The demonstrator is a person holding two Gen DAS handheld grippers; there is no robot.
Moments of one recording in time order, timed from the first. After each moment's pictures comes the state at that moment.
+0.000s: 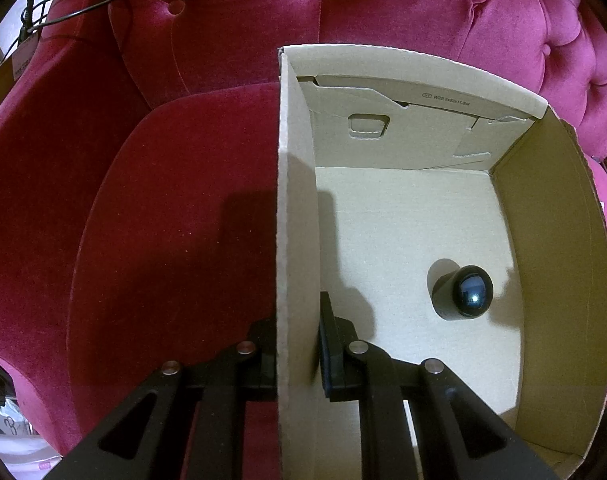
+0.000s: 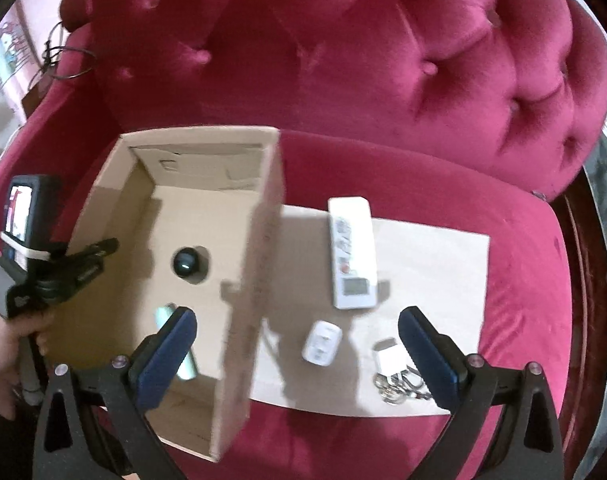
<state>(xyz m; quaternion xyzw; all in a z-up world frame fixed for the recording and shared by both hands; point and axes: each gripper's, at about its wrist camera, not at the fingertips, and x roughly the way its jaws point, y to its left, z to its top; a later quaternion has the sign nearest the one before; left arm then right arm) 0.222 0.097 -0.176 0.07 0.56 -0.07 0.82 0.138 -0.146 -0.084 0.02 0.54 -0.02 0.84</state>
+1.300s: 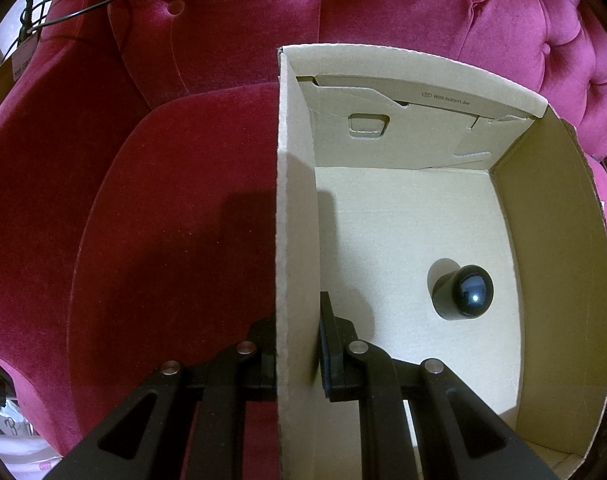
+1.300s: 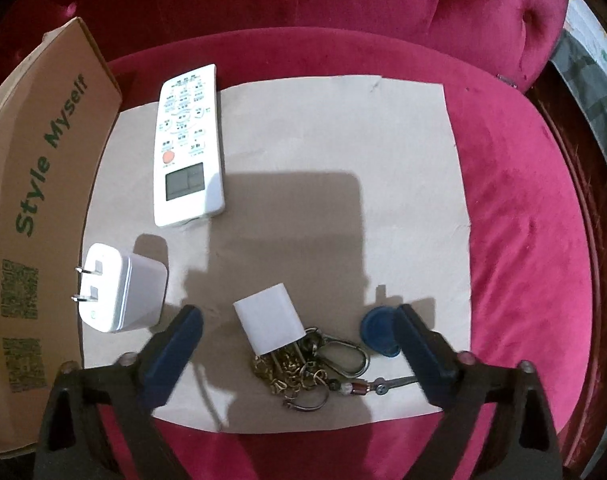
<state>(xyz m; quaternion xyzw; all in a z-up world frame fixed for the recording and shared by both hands) 0.222 0.098 -0.176 0.07 0.56 -0.07 0.82 0.118 -0.252 -0.226 0.06 0.60 -0.10 0.79</state>
